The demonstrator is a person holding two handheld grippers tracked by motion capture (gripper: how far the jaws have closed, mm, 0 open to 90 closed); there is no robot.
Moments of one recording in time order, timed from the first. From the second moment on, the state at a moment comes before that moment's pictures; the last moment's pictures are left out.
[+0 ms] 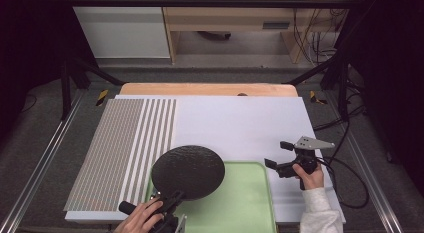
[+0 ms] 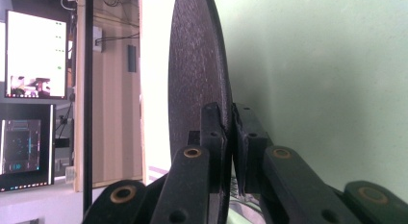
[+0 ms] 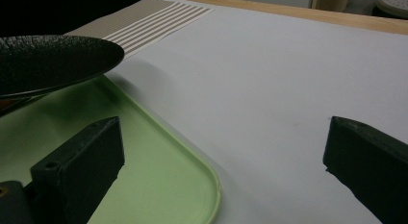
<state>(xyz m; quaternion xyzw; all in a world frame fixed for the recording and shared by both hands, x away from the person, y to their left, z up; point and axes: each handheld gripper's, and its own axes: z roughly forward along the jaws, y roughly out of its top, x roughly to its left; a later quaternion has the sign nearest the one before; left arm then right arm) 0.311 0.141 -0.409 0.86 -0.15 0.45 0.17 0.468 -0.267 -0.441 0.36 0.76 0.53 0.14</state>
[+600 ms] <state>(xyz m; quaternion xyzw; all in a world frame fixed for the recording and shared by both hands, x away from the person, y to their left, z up) 0.296 0.122 -0.411 0.87 -0.16 0.43 0.19 0.468 -0.268 -0.441 0.36 0.76 0.53 0.14</state>
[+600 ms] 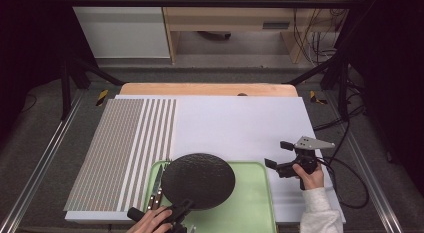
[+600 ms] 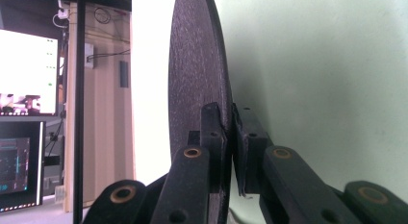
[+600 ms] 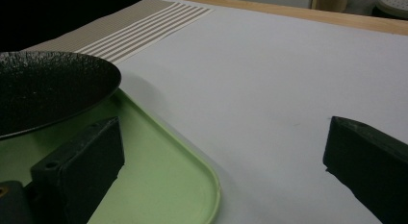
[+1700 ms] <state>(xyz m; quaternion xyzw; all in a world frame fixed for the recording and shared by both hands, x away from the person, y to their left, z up) 0.293 0.109 -0.427 0.88 -0.17 0.39 0.20 0.468 -0.268 -0.441 0.36 0.76 0.53 0.14</state>
